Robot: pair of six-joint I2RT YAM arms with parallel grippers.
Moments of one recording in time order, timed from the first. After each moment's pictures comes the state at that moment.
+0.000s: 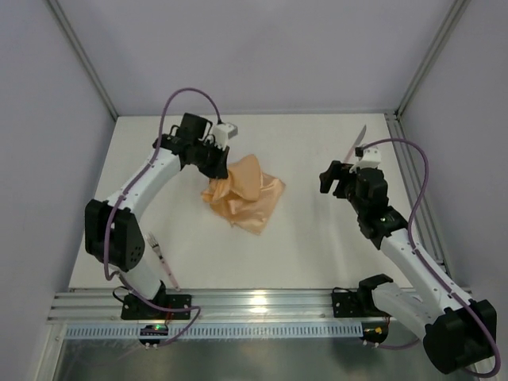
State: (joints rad) left arm -0.36 1.65 1.58 -0.74 0.40 0.16; right arm 0.29 0.91 0.66 -0.06 0.13 0.31
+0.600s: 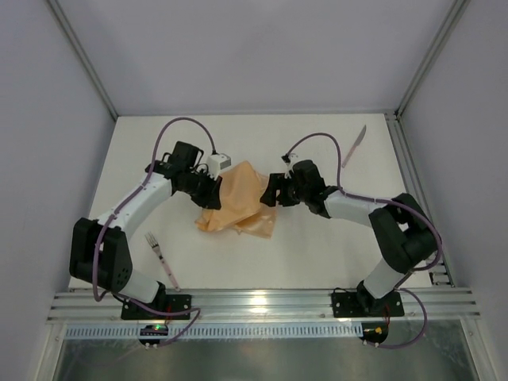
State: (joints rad) left arm -0.35 1.49 1.14 -0.74 0.54 0.24; right arm 0.54 1.60 0.82 0.15 -0.24 0.45
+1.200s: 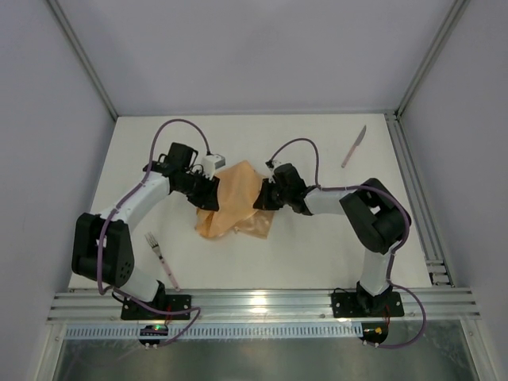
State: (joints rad) left arm -0.29 1.53 1.10 -0.70 0.55 0.26; right arm 0.62 1.88 0.95 0.23 -0.29 0.57
